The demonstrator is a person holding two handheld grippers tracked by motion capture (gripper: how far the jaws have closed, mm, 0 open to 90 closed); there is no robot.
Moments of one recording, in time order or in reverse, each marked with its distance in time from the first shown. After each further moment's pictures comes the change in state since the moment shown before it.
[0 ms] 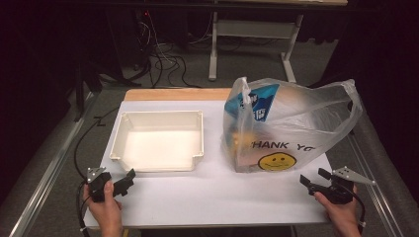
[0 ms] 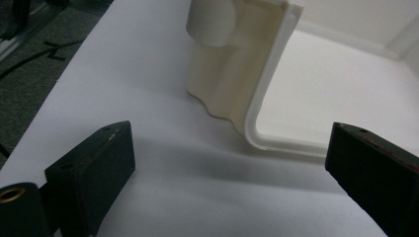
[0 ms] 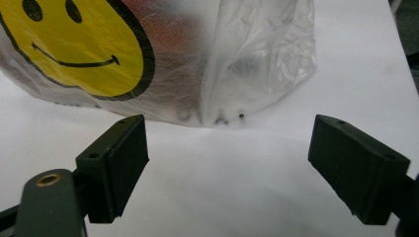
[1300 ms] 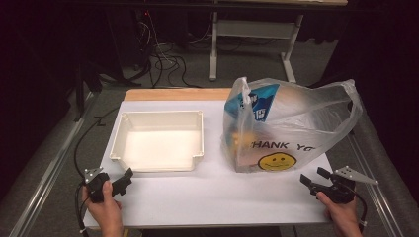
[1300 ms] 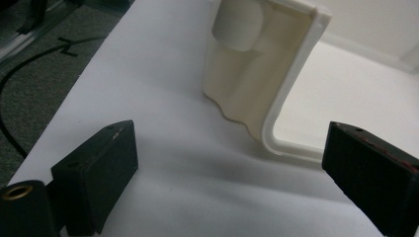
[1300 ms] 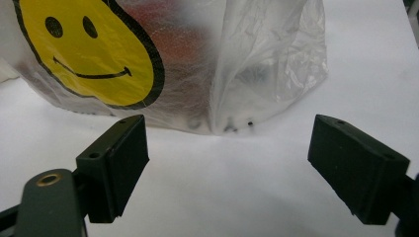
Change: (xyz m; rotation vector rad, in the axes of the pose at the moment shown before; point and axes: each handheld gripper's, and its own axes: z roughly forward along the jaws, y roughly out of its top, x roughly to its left) left arm 0.002 0.000 -0.001 -0.013 0.034 -0.037; right arm -0.005 0.001 0.000 -0.029 0.056 0.010
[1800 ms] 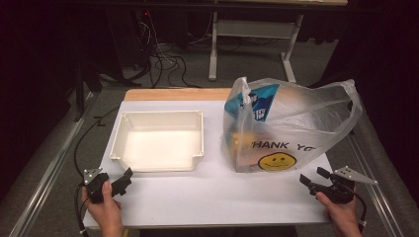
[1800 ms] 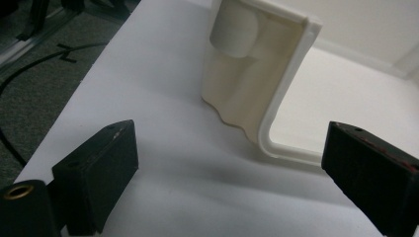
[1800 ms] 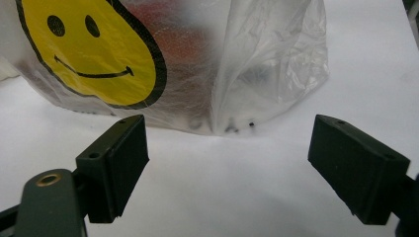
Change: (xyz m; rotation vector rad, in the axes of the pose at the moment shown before) left arm 0.000 -0.001 -0.003 -0.030 -0.012 -0.002; right arm 0.001 0.000 0.000 -0.005 -0.002 -0.008
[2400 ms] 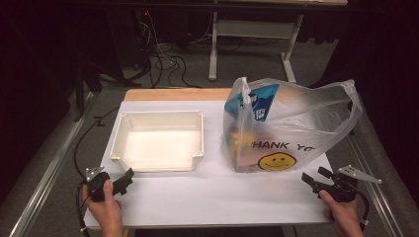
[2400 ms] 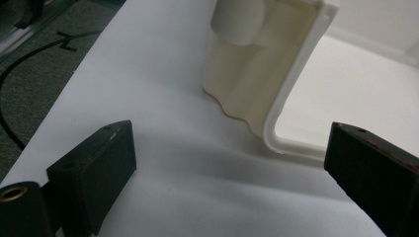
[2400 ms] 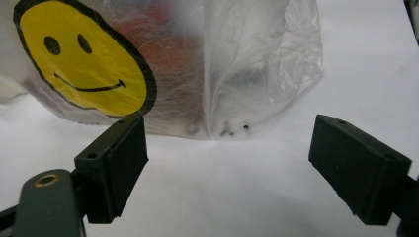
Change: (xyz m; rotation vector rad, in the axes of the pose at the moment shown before) left arm -0.001 0.002 0.006 0.055 0.016 0.001; right arm -0.010 0.001 -0.001 -0.005 0.030 0.074
